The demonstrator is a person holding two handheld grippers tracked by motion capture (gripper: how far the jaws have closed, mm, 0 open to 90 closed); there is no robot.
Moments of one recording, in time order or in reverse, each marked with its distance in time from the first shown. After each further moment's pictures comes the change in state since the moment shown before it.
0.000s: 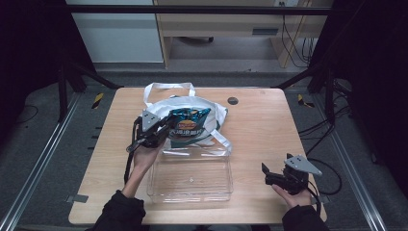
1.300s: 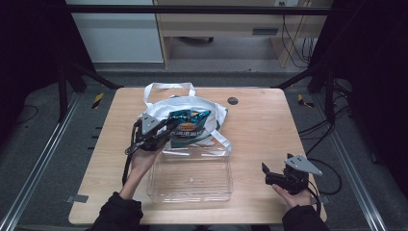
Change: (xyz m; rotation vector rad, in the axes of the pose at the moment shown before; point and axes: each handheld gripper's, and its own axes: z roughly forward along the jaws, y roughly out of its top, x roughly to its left) left arm -0.001 -0.006 -0.004 0.037 -0.008 0.019; right arm 0.000 0.000 0.000 -0.002 -0.006 0.007
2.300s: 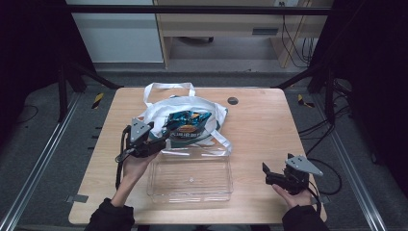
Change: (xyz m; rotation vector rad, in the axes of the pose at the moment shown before) left arm 0.005 -0.008 -0.028 -0.038 0.012 -0.023; right arm 0.000 0.000 -0.001 -0.005 -0.003 0.009
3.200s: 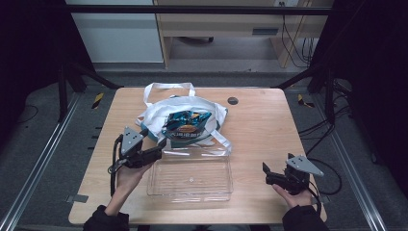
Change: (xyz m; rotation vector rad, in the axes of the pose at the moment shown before) left arm -0.007 -0.007 -0.030 -0.020 -0.018 -0.012; right arm 0.000 0.001 -0.002 -0.008 0.000 0.002
